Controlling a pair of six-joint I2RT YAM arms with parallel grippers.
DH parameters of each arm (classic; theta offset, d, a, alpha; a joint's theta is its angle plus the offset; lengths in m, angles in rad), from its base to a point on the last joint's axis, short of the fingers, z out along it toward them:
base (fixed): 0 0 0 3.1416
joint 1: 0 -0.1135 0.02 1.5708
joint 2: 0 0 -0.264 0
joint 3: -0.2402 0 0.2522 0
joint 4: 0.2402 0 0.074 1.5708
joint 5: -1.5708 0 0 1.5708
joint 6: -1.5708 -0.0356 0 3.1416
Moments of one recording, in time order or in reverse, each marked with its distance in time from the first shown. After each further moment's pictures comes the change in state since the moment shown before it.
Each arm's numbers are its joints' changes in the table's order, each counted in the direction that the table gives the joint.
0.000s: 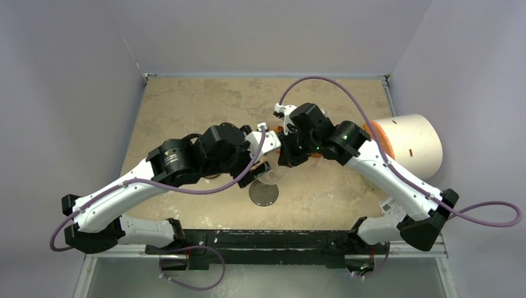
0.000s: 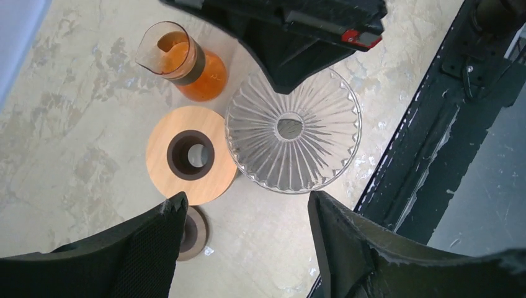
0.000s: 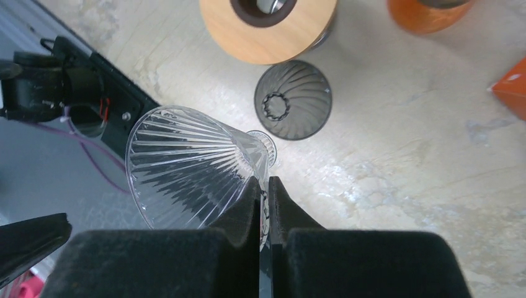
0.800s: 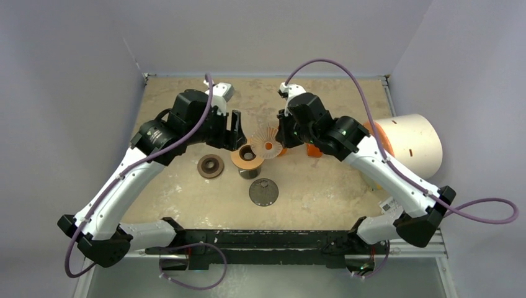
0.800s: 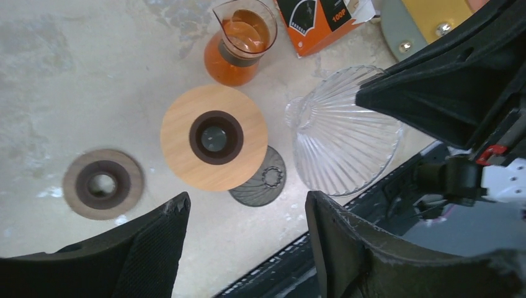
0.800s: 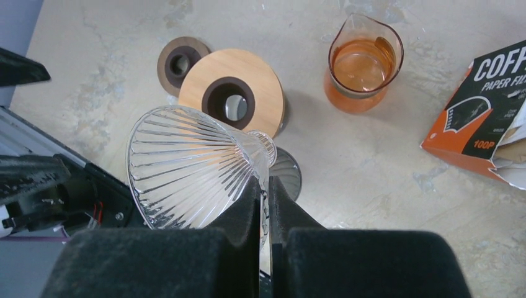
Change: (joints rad) left arm -0.470 -0.004 0.020 -0.047 -0.195 0.466; right arm -0.003 0.016 -0.072 -0.145 -0.270 -0.058
